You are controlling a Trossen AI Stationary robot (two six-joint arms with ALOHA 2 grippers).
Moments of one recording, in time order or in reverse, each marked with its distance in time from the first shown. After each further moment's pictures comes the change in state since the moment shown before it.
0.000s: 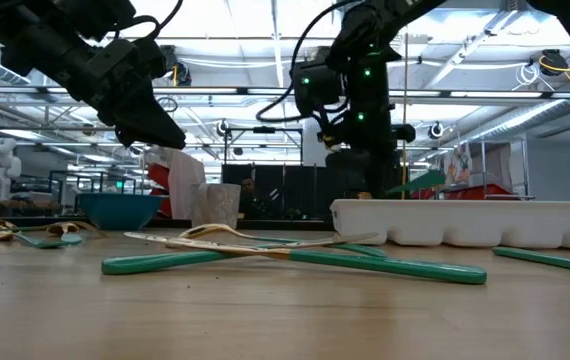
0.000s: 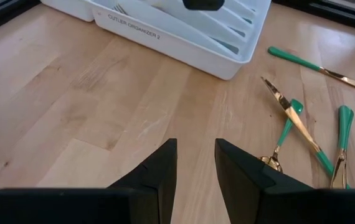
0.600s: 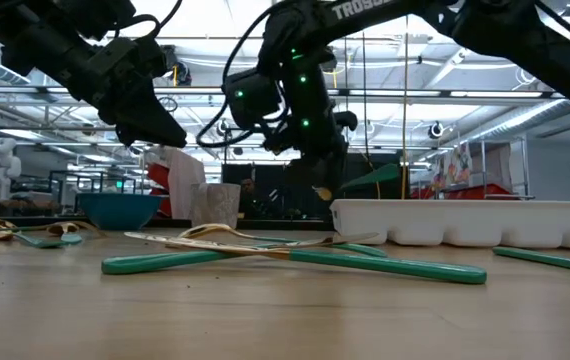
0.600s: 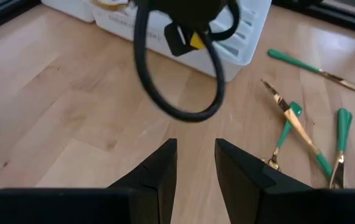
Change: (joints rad) left arm 0.002 0.000 0.000 0.001 0.001 -0.008; right arm 0.076 0.428 0.640 -0.413 0.194 -0.047
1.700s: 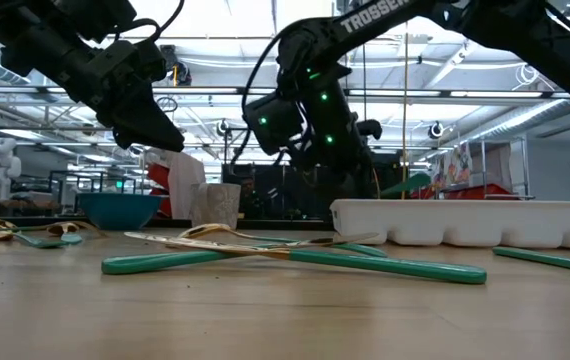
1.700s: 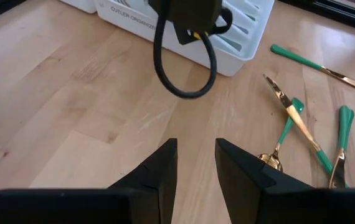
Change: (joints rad) left arm 0.005 0.000 0.000 -0.018 0.006 -0.025; right arm -0.021 -0.063 -0.226 0.002 -0.020 0.094
